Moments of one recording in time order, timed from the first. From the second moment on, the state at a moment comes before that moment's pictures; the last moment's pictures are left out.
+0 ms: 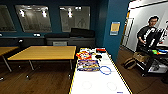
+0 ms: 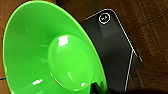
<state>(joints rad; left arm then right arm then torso) 1.35 2.56 -2.03 0.66 -0.07 -0.58 -1.49 2.76 -2.35 -0.12 0.10 0.32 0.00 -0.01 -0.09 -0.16</state>
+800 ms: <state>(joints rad) 1.35 2.59 -2.07 0.66 -0.07 -0.58 -1.48 2.78 -2.38 -0.12 0.10 0.32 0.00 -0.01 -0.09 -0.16</state>
